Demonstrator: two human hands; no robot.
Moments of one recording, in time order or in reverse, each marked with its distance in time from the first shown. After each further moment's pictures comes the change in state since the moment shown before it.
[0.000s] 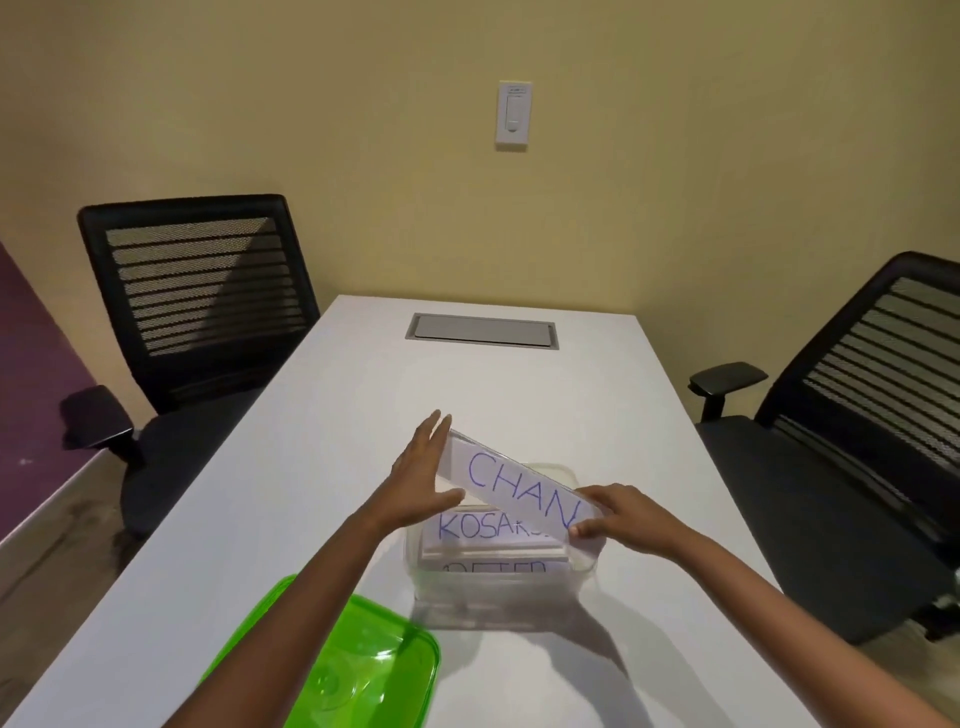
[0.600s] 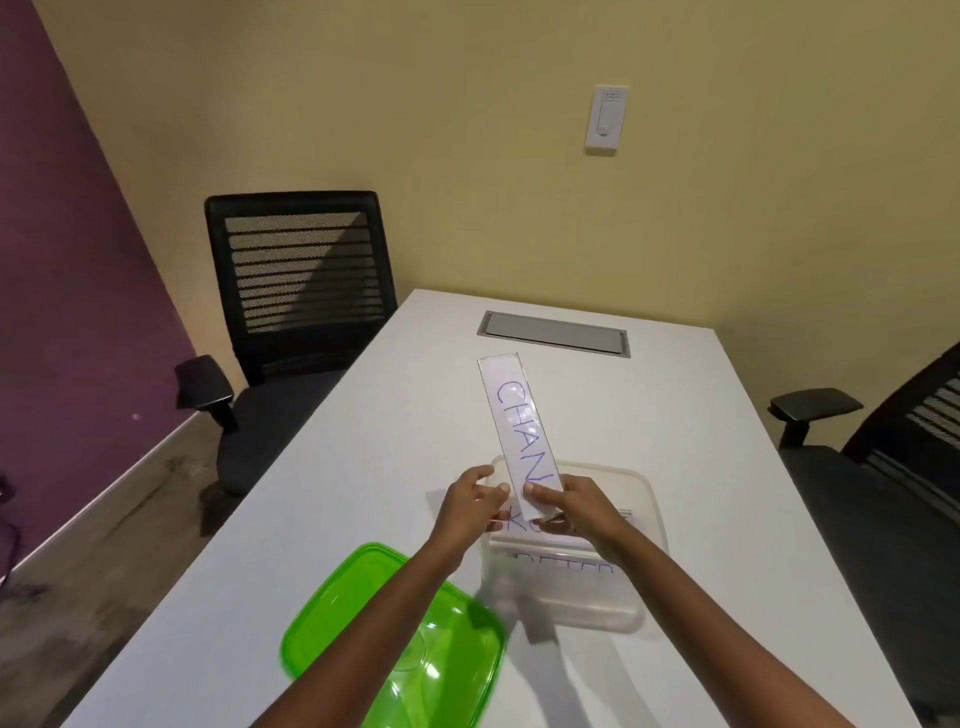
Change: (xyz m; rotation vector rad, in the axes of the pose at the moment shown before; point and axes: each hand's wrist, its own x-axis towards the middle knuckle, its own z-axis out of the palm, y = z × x) left_hand -0.054 0.002 0.007 -0.922 0.212 -0.503; right_hand 0.045 -0.095 0.084 0.740 -0.005 0.076
